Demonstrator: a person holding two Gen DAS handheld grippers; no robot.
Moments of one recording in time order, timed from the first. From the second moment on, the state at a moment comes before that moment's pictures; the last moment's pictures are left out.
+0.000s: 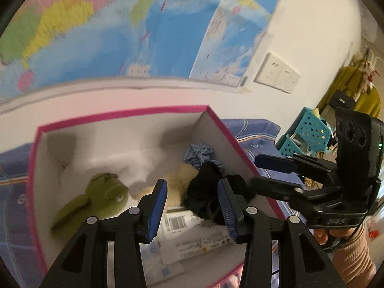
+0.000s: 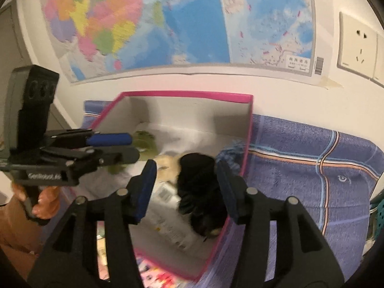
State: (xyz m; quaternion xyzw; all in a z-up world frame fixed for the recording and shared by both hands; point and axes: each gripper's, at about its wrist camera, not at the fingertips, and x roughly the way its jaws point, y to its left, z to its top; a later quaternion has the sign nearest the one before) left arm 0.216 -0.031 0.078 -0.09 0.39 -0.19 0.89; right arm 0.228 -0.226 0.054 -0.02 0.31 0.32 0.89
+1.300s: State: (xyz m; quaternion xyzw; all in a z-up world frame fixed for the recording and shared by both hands) left arm 0.024 0.054 -0.040 -0.11 0.49 -0.14 0.85; right arm 0.099 -0.122 -0.086 0.06 0.44 0.44 0.78
